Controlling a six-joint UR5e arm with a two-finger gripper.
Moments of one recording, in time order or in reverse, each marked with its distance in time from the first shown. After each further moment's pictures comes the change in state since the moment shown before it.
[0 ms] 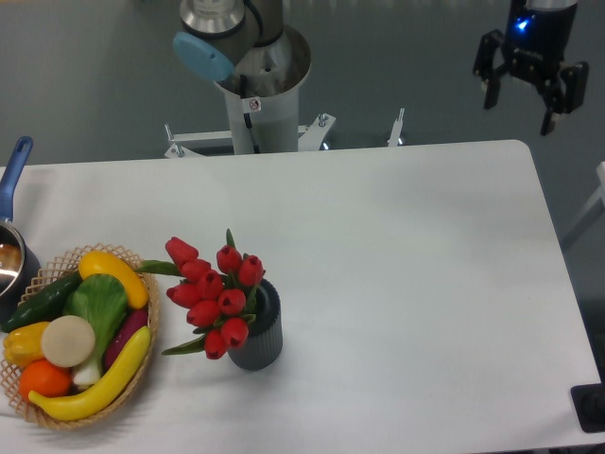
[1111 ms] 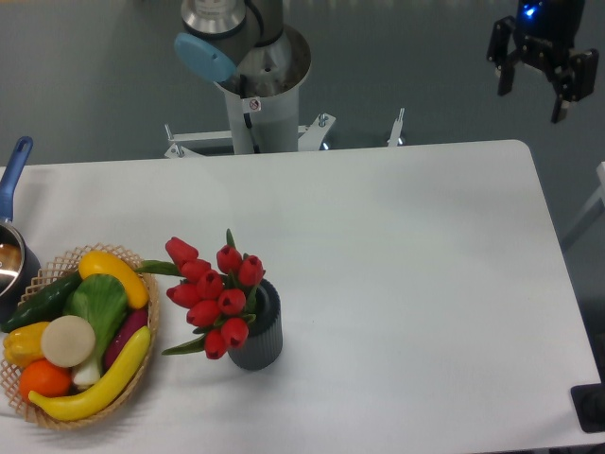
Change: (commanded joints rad) arm 0.046 -0.002 0.072 -0.061 0.092 0.247
